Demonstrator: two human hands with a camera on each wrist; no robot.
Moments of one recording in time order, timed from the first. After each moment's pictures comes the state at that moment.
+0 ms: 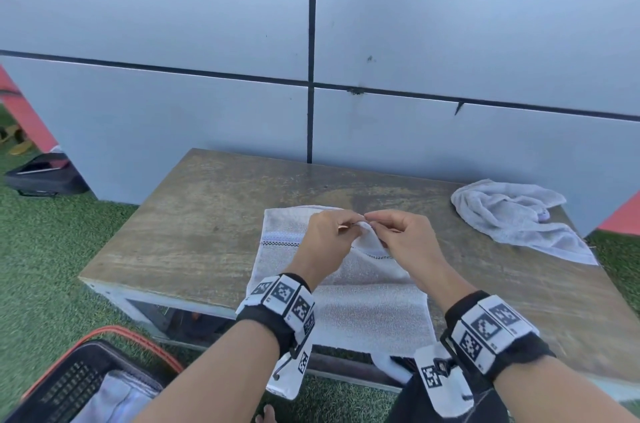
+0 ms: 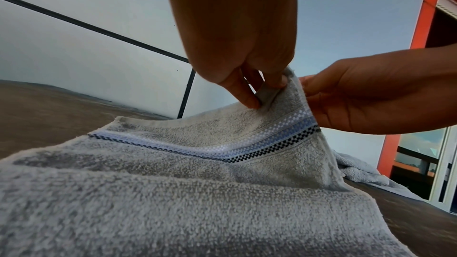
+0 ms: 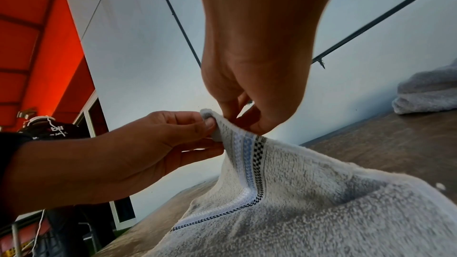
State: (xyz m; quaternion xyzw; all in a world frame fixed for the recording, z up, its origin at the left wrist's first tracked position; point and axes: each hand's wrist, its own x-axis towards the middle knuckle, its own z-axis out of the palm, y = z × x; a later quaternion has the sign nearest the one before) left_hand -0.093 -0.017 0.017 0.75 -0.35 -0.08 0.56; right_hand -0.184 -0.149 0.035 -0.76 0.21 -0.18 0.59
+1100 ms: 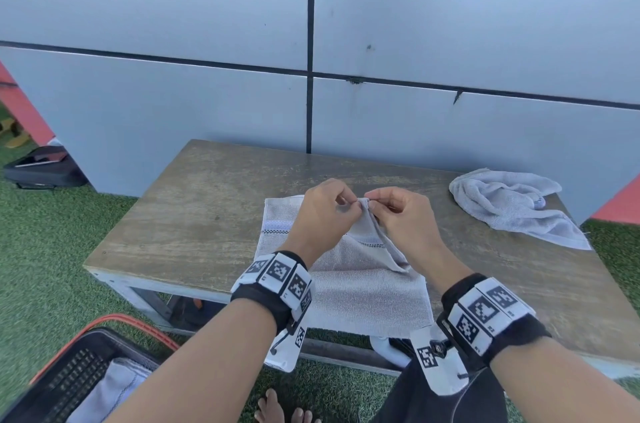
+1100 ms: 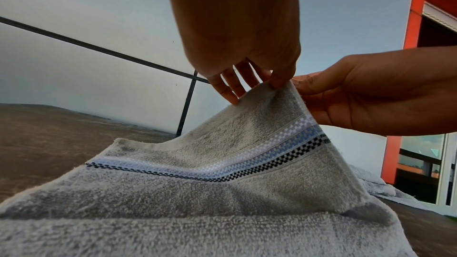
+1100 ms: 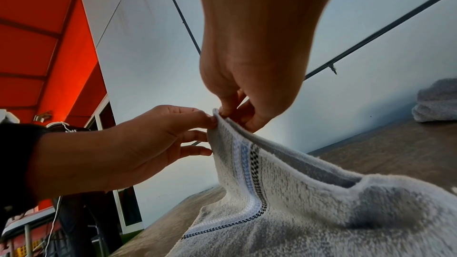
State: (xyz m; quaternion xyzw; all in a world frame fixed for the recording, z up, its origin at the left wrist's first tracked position) left_hand -0.092 -0.007 0.041 0.78 -0.35 0.00 0.51; right_hand -0.187 -0.133 0.055 -0.76 0.20 -0.23 0.57
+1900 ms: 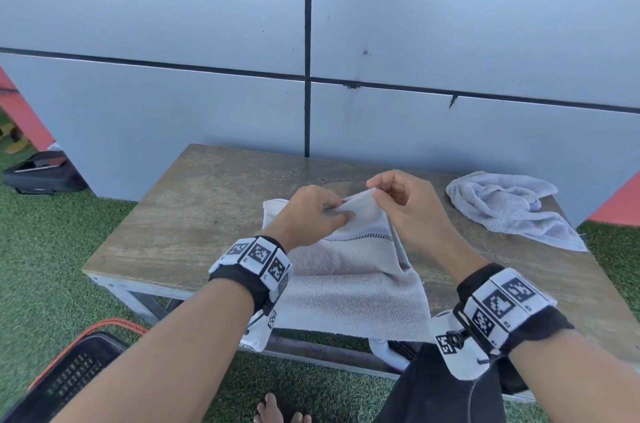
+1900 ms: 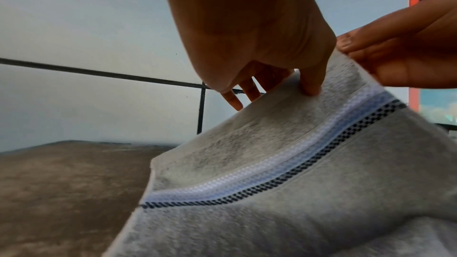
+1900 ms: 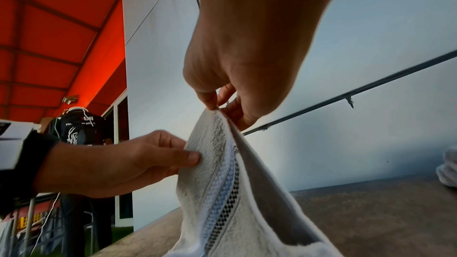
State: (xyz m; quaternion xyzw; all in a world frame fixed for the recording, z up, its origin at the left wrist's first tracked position) left_hand -0.069 0.013 0.055 0.80 -0.43 -0.08 0.40; right_hand -0.190 -0.149 0.082 -0.82 0.11 -0.23 0.51
